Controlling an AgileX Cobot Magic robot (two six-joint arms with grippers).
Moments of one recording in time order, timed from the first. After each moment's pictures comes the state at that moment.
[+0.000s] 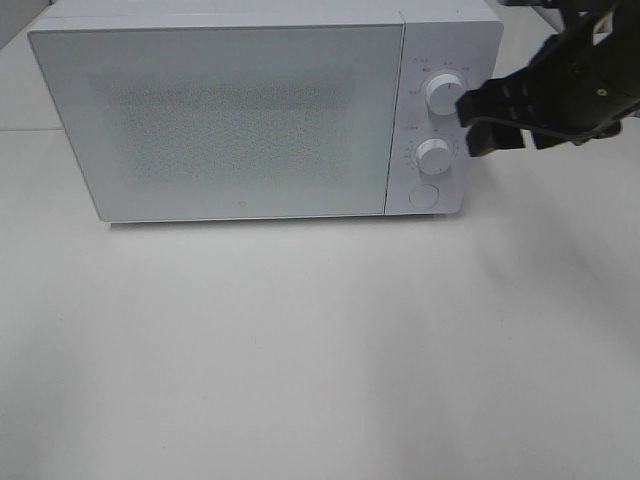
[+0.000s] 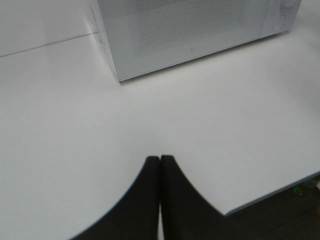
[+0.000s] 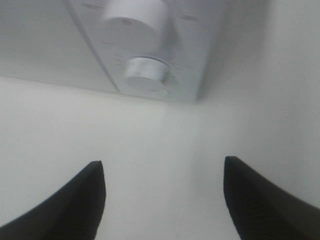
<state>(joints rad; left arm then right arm) -0.22 0.00 -0.50 -0.12 1.05 0.20 0.30 1.51 -1.01 -0.08 0.49 0.12</state>
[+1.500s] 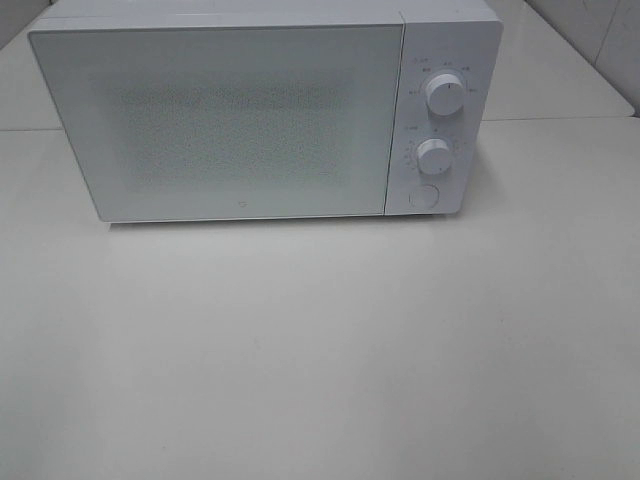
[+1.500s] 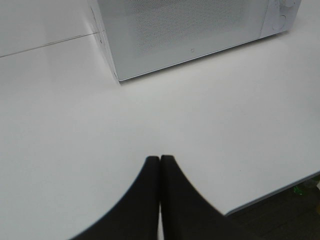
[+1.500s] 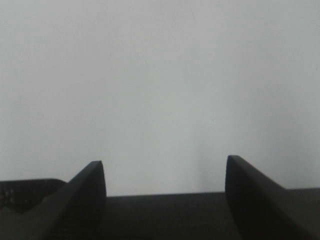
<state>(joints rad) -0.22 0.00 -0.50 -0.12 1.05 0.20 0.13 0.43 -0.52 -0.08 1.04 0.14</state>
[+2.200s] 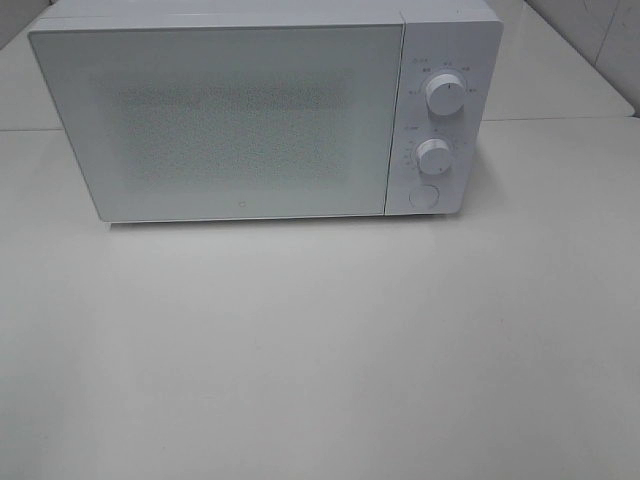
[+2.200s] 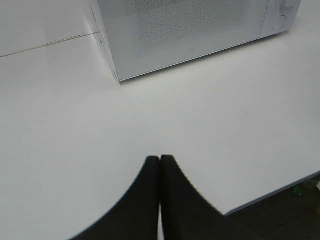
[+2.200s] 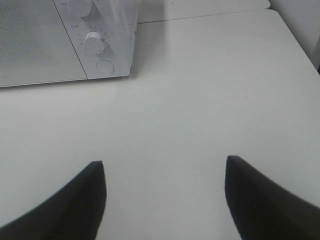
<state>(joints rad) -0.22 0.00 -0.50 -0.12 1.05 0.20 0.13 0.00 -0.51 -0.08 1.02 0.12</state>
